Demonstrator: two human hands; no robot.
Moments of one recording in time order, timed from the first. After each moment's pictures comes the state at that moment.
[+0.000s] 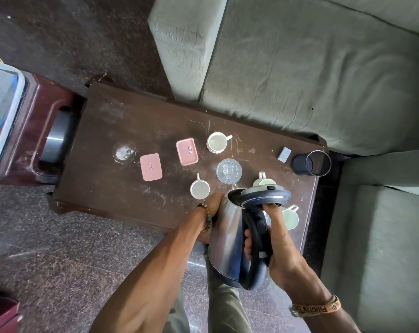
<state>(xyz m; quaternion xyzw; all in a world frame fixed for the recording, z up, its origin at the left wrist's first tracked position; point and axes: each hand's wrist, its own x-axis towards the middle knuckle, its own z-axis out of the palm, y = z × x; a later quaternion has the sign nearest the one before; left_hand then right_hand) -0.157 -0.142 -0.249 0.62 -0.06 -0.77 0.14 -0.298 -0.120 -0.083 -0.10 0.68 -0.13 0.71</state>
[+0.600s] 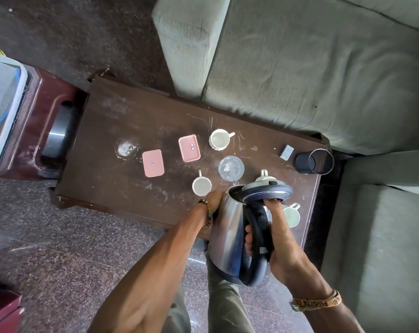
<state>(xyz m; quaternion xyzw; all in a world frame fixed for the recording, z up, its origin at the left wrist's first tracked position) -0.154 -0.141 -0.255 0.64 -0.06 -0.75 0.13 -0.294 -0.123 -0.083 -0.09 0.68 -0.13 0.72</state>
